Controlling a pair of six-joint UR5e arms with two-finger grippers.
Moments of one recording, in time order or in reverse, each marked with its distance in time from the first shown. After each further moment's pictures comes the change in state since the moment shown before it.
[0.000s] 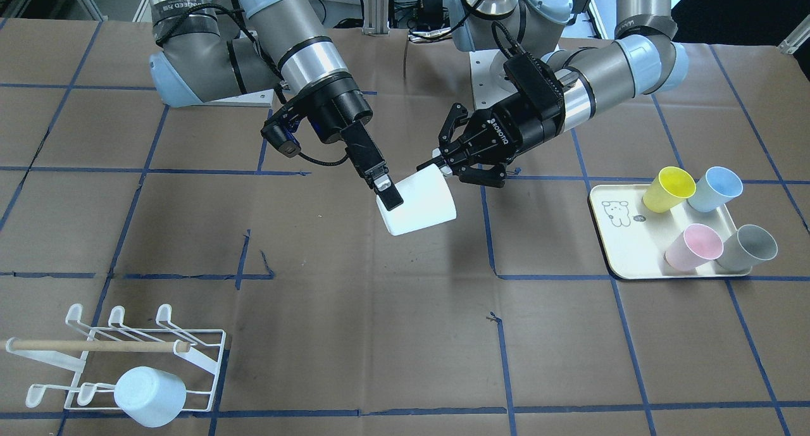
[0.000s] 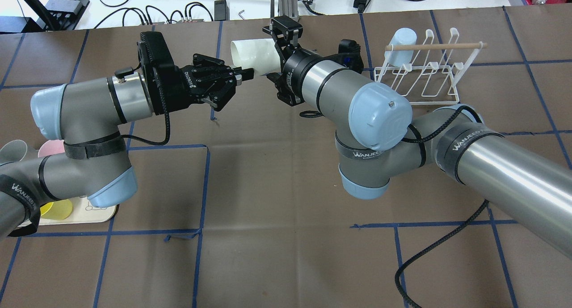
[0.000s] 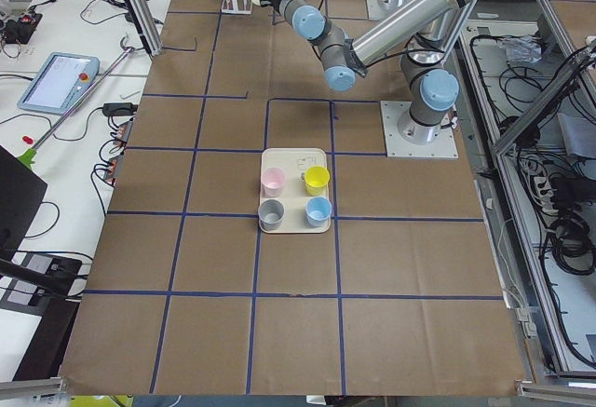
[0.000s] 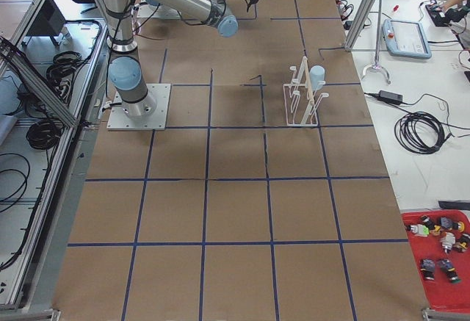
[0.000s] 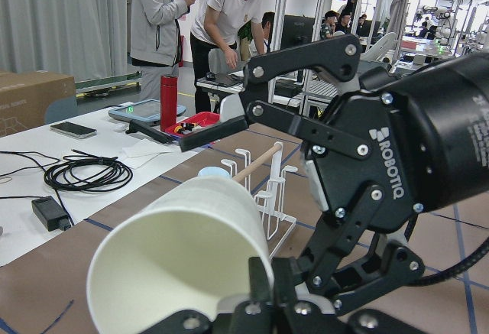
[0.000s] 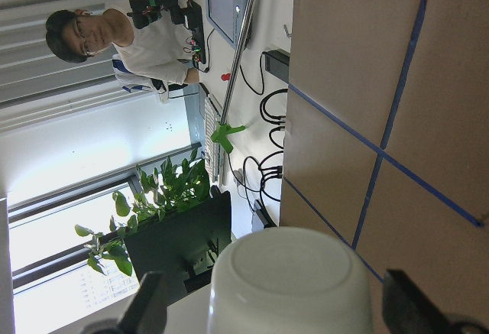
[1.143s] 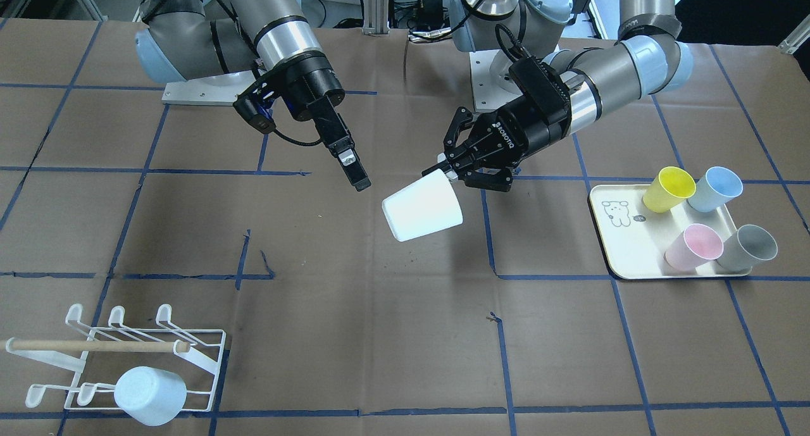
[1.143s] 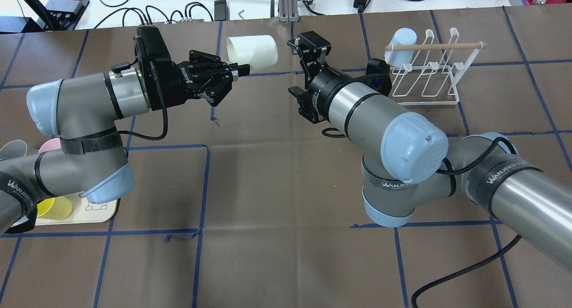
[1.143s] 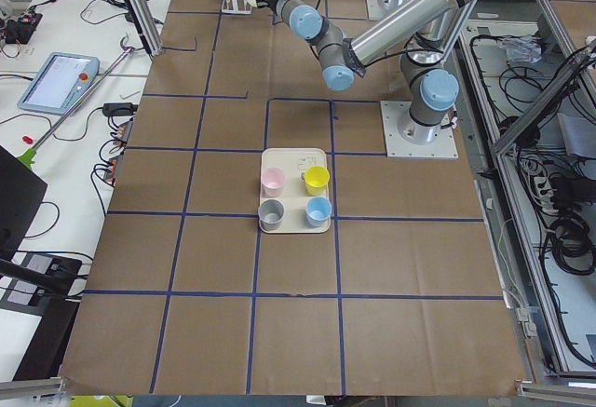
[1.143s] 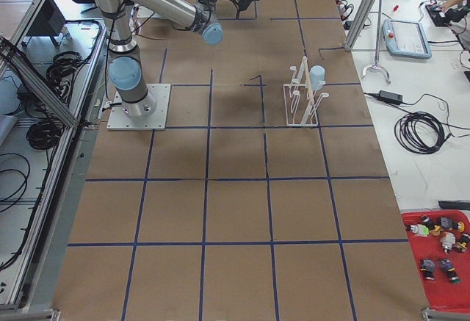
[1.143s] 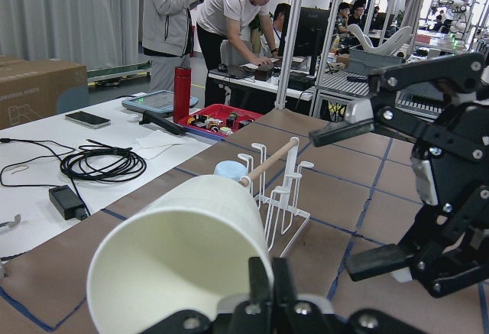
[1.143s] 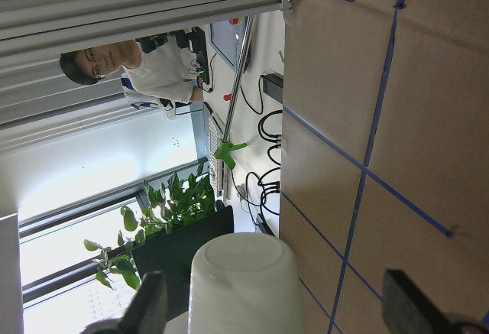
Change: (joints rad) left arm 0.007 -0.002 0.007 -0.014 0.004 0.007; right arm -0.047 -0.125 0.146 -0.024 0.003 -0.004
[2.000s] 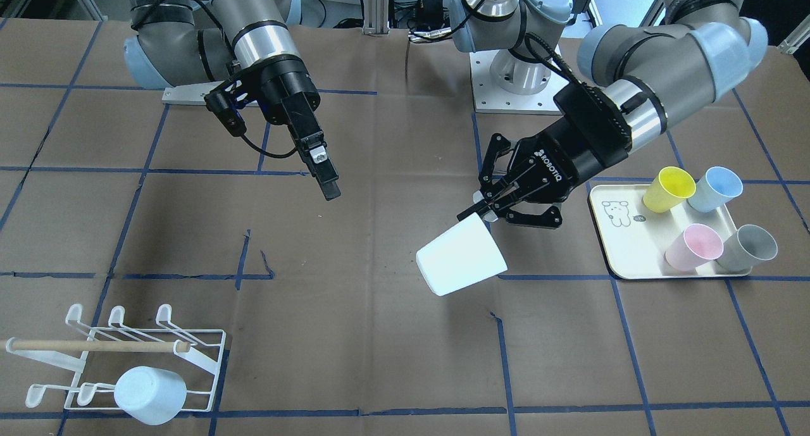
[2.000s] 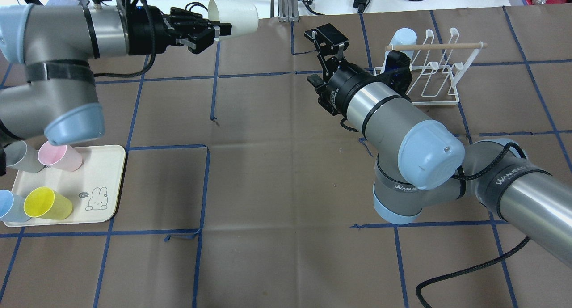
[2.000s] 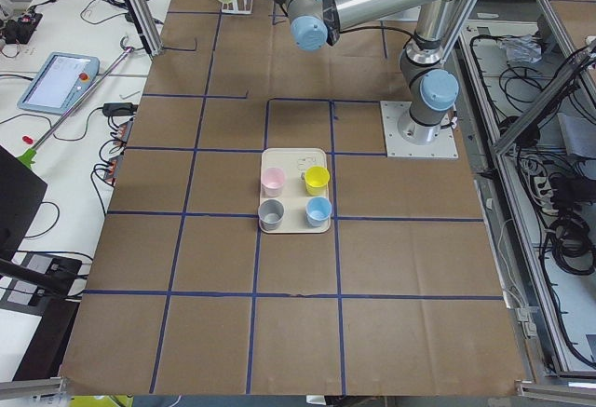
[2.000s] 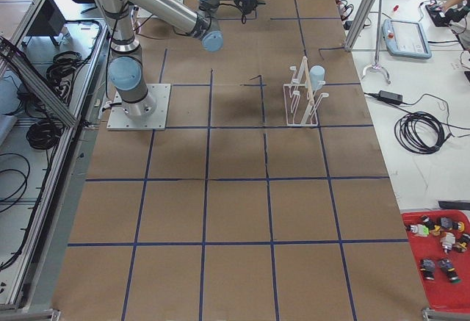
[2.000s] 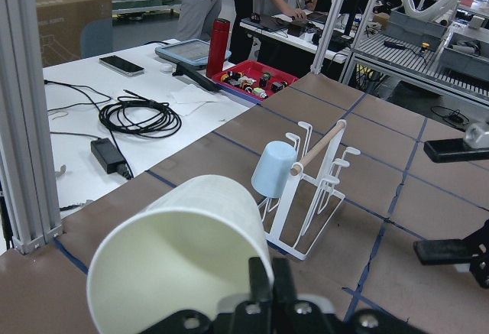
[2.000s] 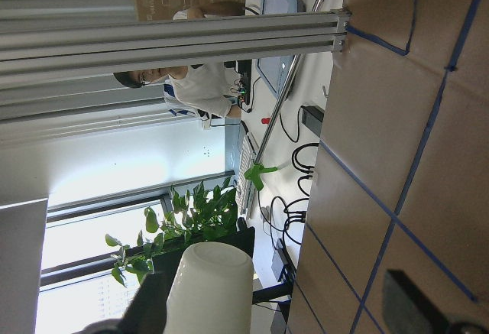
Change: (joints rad) left arm 0.008 -0.020 0.233 -0.369 0.117 0.066; right arm -0.054 0.001 0.050 -0.140 0.000 -0.104
